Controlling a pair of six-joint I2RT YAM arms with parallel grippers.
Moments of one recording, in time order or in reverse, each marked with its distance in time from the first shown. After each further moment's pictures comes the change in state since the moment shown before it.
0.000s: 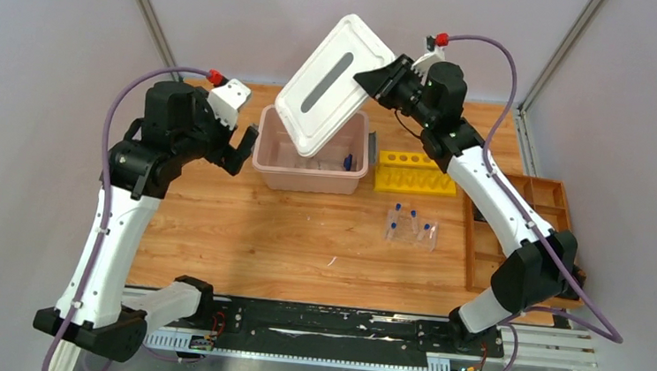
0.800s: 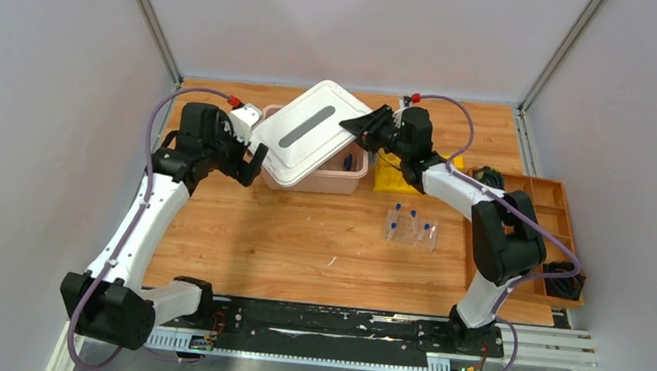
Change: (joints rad) left arm 0.117 0.067 -0.393 0.275 0.113 -0.008; right arm -0.046 0.197 -0.379 0.401 -0.190 0.511
